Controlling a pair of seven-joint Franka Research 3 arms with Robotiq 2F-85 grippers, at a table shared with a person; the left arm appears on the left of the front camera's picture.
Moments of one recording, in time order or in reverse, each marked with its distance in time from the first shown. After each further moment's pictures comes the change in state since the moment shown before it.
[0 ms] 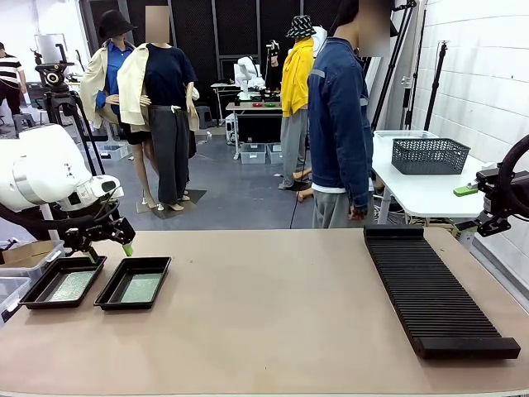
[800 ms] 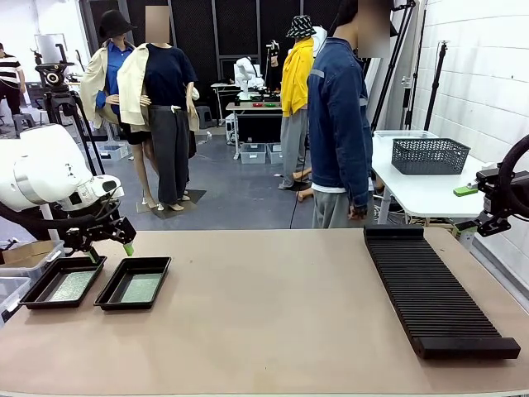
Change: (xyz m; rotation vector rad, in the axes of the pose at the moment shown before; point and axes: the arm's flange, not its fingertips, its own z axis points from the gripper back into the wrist) left arm 0.000 0.000 -0.001 0.001 0.002 -0.002; right arm 0.000 0.000 0.000 0.000 0.000 0.000
